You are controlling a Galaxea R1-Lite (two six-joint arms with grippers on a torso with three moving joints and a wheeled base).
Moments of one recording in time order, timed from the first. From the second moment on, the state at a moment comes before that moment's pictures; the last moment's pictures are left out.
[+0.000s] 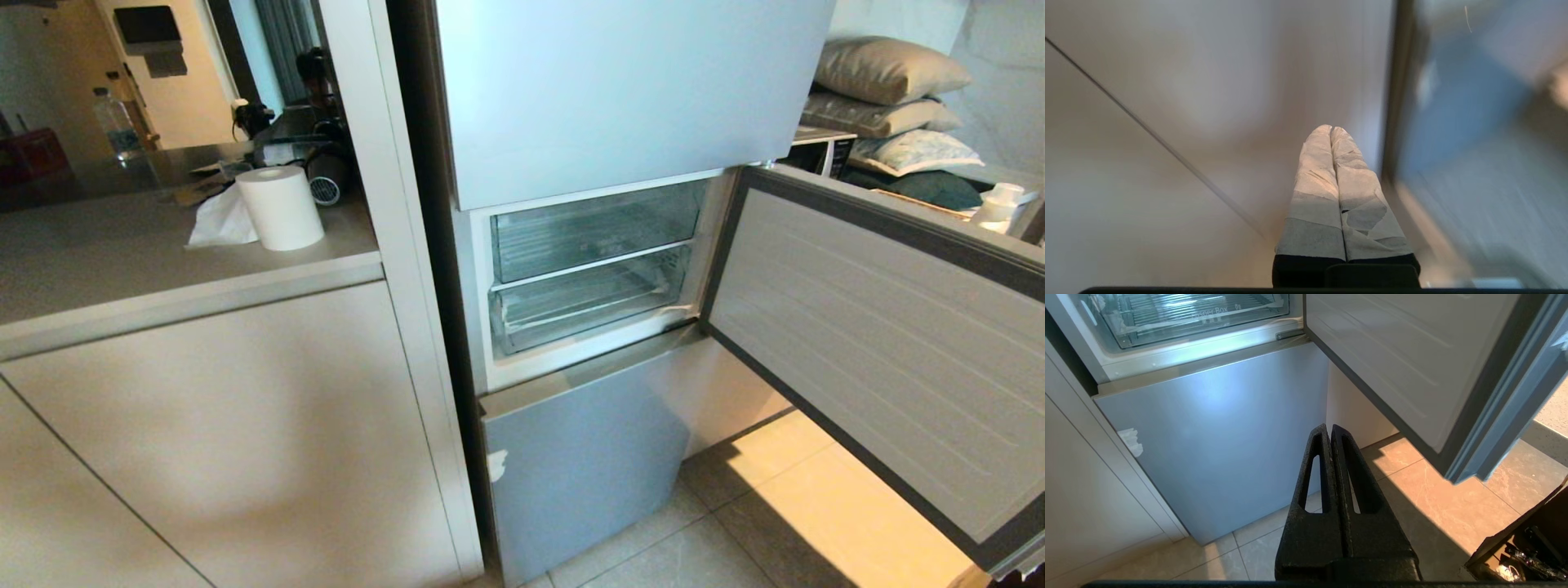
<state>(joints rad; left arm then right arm) 0.16 0.35 -0.05 -0.07 -0.05 0.21 -0.01 0.00 0.00 0.01 -0.03 0.04</state>
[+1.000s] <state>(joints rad) -0.03 0.35 0.00 0.01 -0.02 0.12 -0.01 0.10 -0.15 0.09 -0.08 0.08</state>
